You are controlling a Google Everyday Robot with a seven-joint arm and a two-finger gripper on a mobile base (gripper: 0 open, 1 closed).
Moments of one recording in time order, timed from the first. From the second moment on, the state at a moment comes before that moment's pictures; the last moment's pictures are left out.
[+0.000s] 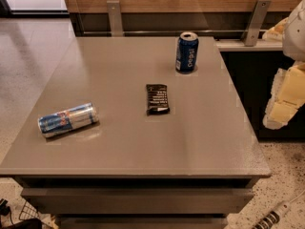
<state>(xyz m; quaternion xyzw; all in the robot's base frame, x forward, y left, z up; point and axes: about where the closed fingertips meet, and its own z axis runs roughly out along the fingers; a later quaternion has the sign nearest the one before) 0.438 -0.215 0.984 -0.60 0.78 -0.04 0.17</state>
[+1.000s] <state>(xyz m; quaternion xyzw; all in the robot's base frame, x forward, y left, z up) 0.469 -0.160 0.977 -0.66 0.73 -0.02 0.19</state>
